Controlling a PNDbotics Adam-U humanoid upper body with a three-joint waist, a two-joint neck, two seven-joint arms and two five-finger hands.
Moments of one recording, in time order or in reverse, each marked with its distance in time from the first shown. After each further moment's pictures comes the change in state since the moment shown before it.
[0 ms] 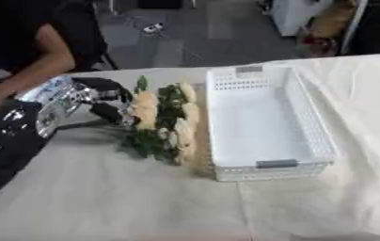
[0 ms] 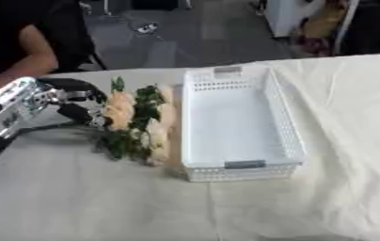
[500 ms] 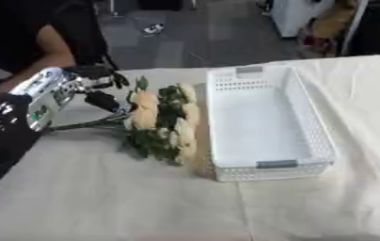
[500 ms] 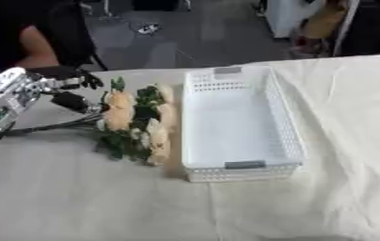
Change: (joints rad) left arm 0.002 0.007 0.040 -0.033 0.020 0.057 0.067; right arm 0.000 0.000 0.000 0.000 0.000 0.000 0.000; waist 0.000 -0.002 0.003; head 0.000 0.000
